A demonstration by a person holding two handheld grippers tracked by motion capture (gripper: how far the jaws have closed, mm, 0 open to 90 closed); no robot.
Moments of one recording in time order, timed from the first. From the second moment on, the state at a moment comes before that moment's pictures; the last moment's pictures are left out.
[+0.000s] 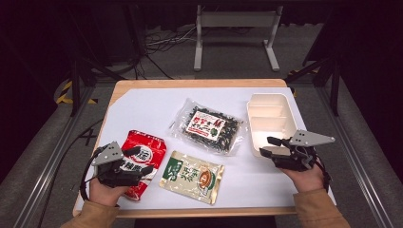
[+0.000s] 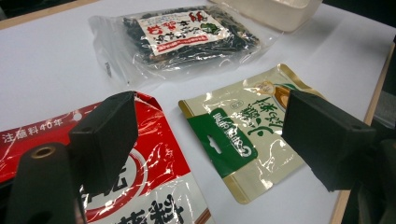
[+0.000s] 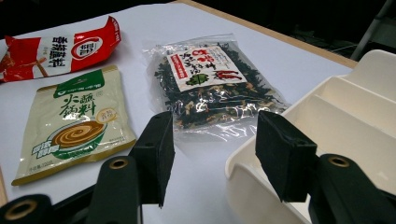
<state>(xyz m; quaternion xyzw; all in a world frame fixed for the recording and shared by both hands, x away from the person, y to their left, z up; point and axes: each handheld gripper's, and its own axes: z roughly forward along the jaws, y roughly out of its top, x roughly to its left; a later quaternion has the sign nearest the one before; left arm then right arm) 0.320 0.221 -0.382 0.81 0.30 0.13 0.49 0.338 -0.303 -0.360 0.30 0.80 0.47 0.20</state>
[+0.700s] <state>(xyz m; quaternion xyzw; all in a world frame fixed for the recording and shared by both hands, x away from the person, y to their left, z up) 0.305 0.236 -0.388 0.80 0.32 0.14 0.49 0.366 -0.252 -0.340 0.25 0.84 0.47 0.15</state>
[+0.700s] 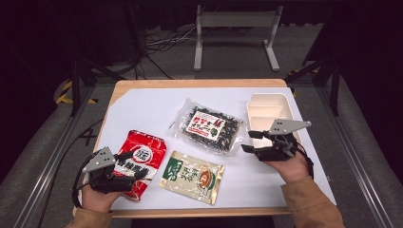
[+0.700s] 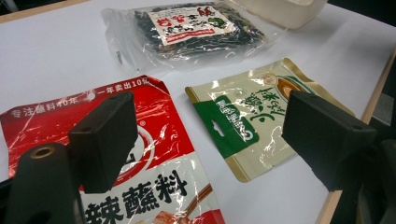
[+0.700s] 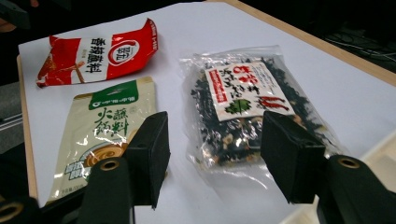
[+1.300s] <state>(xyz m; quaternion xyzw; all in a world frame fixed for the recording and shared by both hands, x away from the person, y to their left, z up) 0.306 0.242 -0.388 0.80 0.32 0.14 0.50 0.398 -0.179 -0.324 0.18 0.87 0.45 0.11</state>
